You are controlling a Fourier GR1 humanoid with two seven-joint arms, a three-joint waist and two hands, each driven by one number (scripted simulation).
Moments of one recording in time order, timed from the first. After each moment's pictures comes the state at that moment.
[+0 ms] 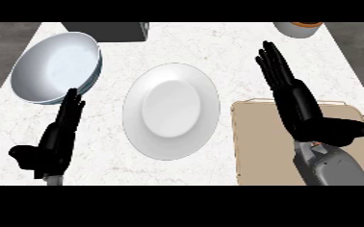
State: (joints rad) left arm 0.06 0.35 -0.19 -1.58 0.26 0.31 -0.08; right arm -0.27 -0.35 0.31 -1.69 -0.28 -0.22 -0.02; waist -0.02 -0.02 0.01
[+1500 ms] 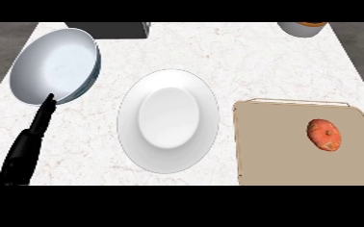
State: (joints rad) left arm 0.11 0.52 -0.14 -1.52 0.06 0.25 -0.16; right arm 0.42 -0.58 -0.31 -1.86 -0.42 -0.05 -0.13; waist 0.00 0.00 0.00
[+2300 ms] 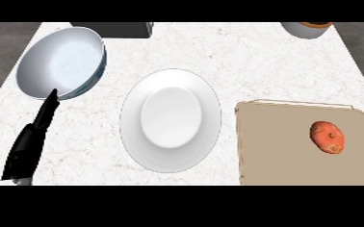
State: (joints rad) left arm 0.07 0.48 -0.11 -1.49 0.02 0.21 -0.15; right arm 0.21 -0.82 -0.19 -1.62 -0.27 0.17 0.19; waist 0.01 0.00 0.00
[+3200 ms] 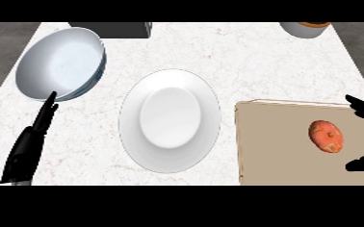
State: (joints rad) left arm 0.09 0.42 -0.05 -1.51 -0.05 0.15 -0.15; right arm -0.05 -0.74 -0.06 -1.24 0.02 0.40 0.08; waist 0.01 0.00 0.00
